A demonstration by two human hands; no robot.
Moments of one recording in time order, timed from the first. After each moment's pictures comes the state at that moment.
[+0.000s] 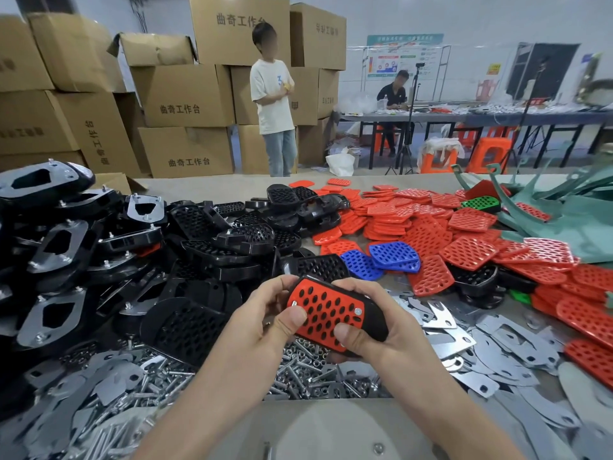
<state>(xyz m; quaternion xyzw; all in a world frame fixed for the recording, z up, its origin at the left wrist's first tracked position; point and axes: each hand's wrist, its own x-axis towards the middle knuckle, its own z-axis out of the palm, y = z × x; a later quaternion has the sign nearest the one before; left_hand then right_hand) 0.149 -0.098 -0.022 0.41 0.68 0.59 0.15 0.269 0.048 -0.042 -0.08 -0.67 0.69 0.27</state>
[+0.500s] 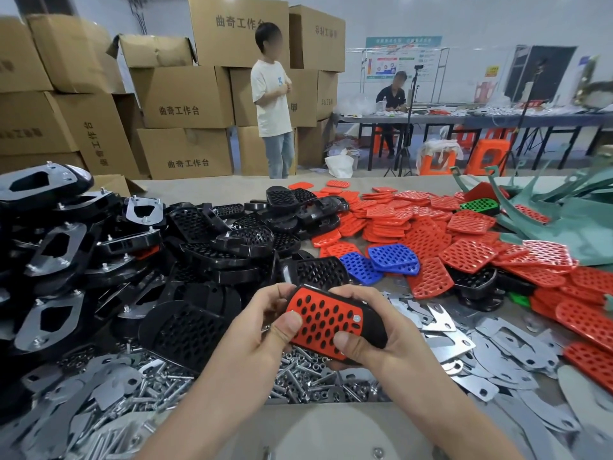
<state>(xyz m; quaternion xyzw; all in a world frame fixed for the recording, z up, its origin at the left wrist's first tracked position) 0.148 -0.102 -0.026 0.39 0.69 0.58 0.16 0.271 0.052 -0.046 -0.08 -0.69 0.68 0.25</state>
